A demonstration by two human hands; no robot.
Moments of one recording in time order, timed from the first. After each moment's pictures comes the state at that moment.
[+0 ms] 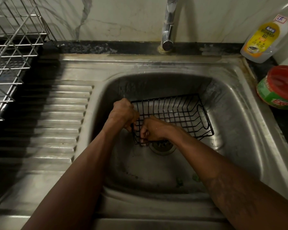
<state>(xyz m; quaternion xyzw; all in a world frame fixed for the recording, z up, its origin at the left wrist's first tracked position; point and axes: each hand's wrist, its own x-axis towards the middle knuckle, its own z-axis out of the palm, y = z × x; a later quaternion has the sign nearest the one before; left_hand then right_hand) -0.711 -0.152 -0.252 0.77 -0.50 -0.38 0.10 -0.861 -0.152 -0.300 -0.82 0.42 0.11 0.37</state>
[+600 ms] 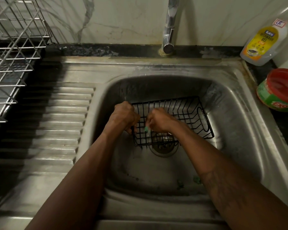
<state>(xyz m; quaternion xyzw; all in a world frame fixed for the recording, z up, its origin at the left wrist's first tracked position) -0.716 -0.154 -0.244 0.77 -0.51 -0.38 0.02 -0.873 -0.172 -0.296 -0.77 0.52 0.02 0.37</state>
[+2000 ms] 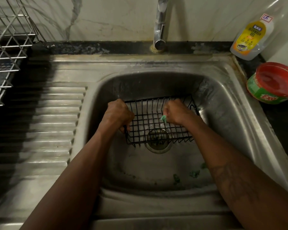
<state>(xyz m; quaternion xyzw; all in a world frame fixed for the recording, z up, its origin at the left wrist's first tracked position) -0.717 -0.150 -0.243 0.78 -0.50 -0.38 0.03 -0.929 -0.178 -0.288 -0.73 0.63 0.03 0.25</state>
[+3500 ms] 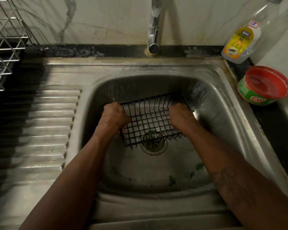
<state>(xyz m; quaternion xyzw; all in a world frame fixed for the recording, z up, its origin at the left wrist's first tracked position) -0.719 -0.147 -0.247 0.78 -0.50 -0.37 0.06 -0.942 -0.166 -0.280 -0.72 0.68 0.16 0.09</state>
